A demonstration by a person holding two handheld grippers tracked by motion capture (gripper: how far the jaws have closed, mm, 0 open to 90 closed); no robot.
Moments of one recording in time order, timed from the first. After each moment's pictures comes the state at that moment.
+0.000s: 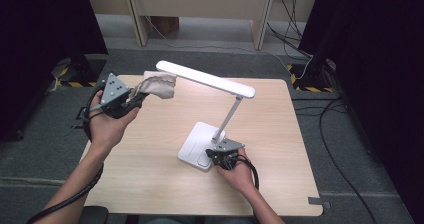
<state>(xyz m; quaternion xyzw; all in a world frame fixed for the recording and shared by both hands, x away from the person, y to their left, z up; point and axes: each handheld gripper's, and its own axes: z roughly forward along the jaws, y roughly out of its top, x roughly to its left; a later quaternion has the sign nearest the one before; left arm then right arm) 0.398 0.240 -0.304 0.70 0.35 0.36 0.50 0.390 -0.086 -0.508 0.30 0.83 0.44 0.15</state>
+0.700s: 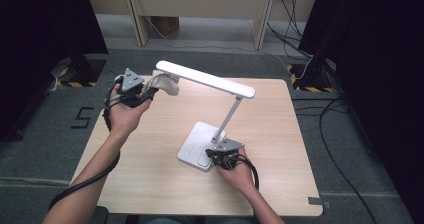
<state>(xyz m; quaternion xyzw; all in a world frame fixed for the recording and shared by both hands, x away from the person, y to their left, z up) 0.456 0.213 -0.331 0.71 0.40 0.33 0.48 0.390 -0.086 -0.507 0.30 0.83 0.44 0.15</state>
